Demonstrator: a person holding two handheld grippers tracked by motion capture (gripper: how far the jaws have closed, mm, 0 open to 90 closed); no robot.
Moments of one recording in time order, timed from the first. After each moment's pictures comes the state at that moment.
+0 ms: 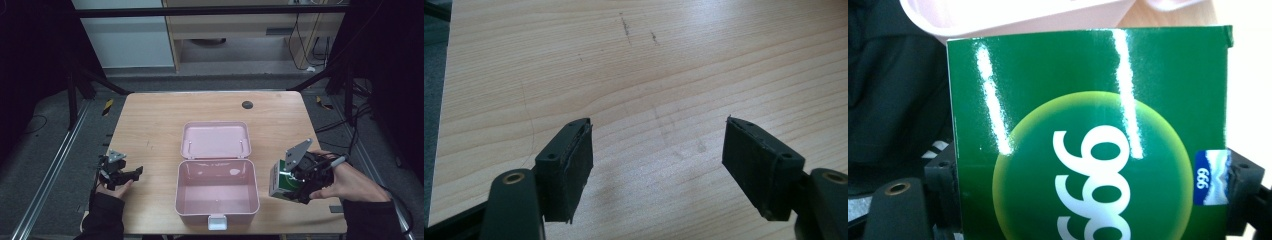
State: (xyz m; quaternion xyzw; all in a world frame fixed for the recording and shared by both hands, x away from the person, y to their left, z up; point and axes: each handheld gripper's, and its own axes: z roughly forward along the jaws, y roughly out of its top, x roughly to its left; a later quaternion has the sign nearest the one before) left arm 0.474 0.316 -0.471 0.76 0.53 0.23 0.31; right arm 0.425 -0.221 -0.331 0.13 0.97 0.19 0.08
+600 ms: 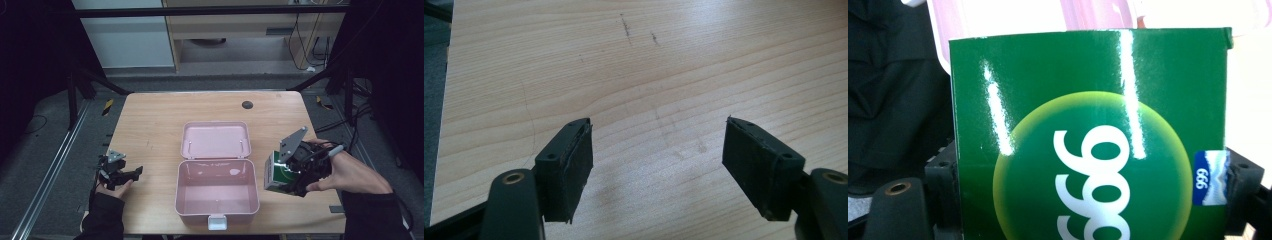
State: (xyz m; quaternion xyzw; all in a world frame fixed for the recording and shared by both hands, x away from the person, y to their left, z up) left arm 0.473 0.316 -0.470 0.76 0.53 0.23 0.31; right arm 0.426 -0.199 -0.291 0.11 0.97 0.18 0.08
